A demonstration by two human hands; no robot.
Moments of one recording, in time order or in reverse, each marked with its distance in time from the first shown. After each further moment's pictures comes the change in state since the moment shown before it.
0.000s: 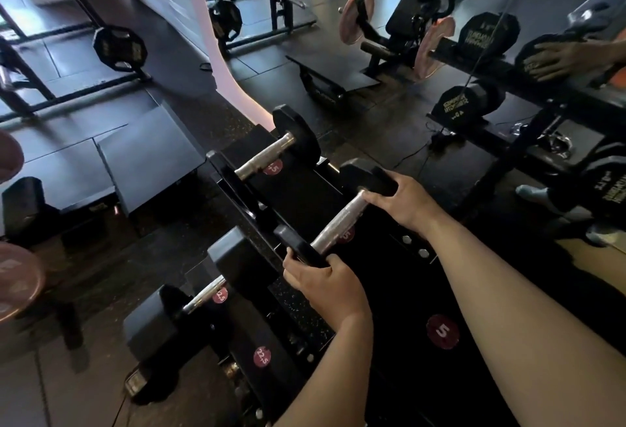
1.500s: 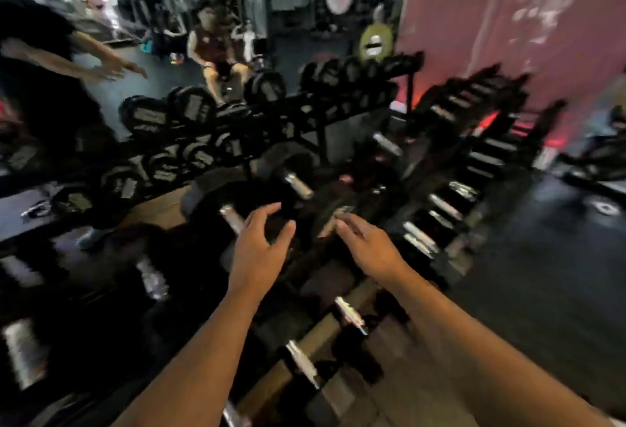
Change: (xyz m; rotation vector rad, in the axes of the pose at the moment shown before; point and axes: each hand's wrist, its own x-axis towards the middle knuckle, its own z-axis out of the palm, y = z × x) left_hand -0.635 -0.119 -0.262 0.404 -2.122 1.026; right_hand -0.964 0.079 -0.117 0.198 1.363 0.764
